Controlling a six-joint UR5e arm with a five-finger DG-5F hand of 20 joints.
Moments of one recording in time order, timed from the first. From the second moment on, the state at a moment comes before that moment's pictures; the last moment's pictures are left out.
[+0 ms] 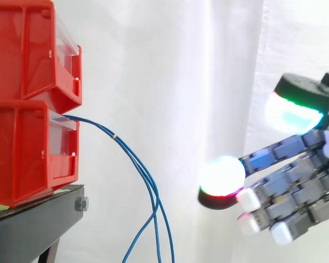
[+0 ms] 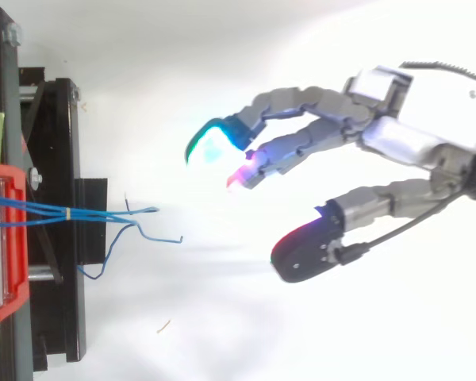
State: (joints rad) arm 0.22 -2.09 -1.49 -2.85 -1.02 0.01
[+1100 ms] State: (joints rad) arm 0.22 -2.25 -1.36 -2.70 -1.02 -0.02
